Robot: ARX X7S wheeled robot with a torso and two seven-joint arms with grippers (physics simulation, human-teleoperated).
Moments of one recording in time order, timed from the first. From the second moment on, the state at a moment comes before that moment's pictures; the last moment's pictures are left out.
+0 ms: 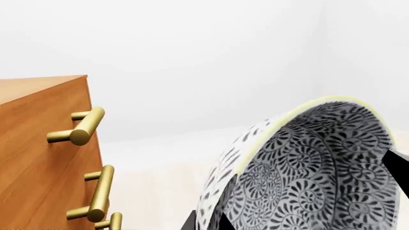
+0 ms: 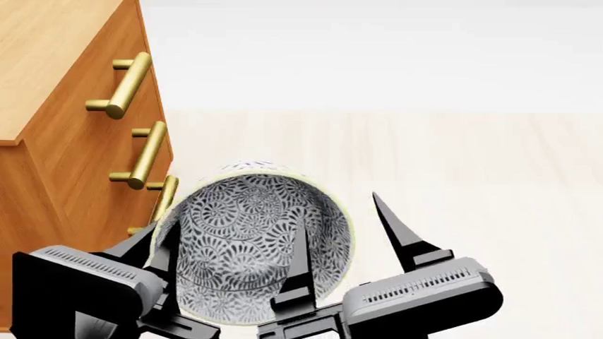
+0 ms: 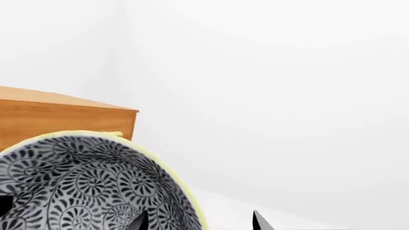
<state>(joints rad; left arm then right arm) -0.39 -0.38 0.48 0.53 -0.55 -0.58 -0.43 0.36 0.52 -0.57 -0.37 0.35 0.12 0.39</state>
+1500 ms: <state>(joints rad) -0.84 -0.22 0.66 0.11 -0.38 -0.73 -0.41 0.08 0.53 -0.34 -0.16 0.62 -0.39 0.27</state>
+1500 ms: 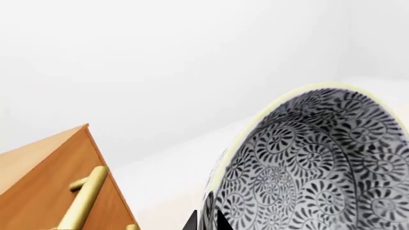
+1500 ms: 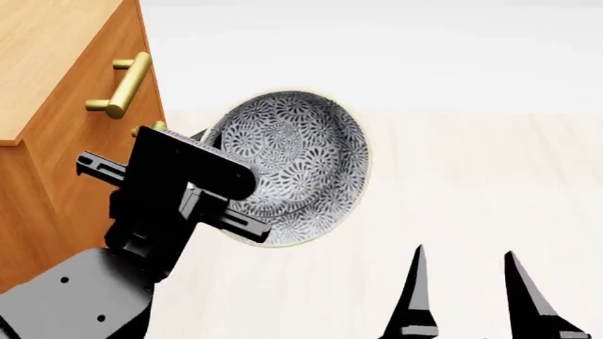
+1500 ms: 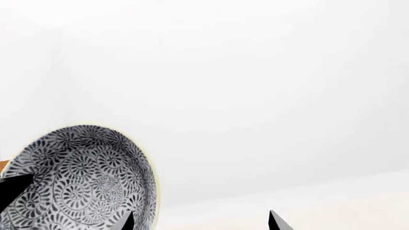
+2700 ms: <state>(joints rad) -1.48 -0.01 0.67 -0.13 -0.62 -1.15 -0.40 0.08 0.42 -0.29 0.09 0.72 -0.53 0.15</state>
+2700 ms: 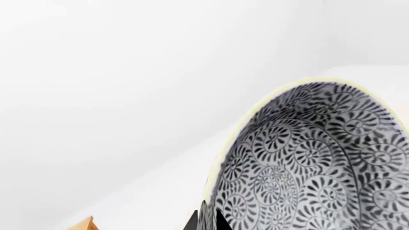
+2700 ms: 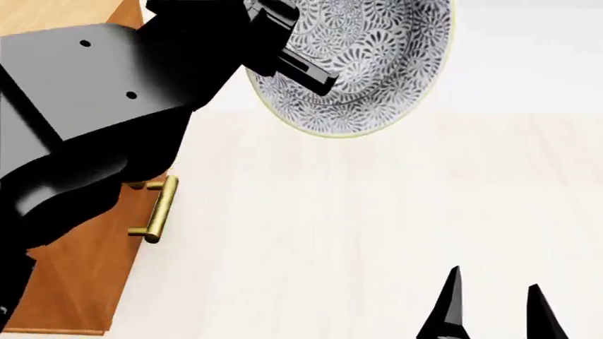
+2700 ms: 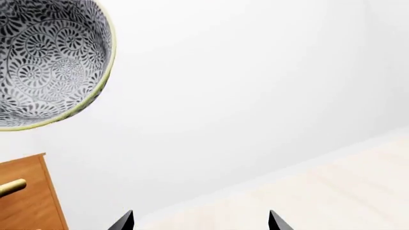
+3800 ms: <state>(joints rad) -1.90 -0.02 0.44 -1.17 -0.84 -0.75 -0.33 0.08 0.42 -0.30 0.08 0.70 -0.52 0.16</state>
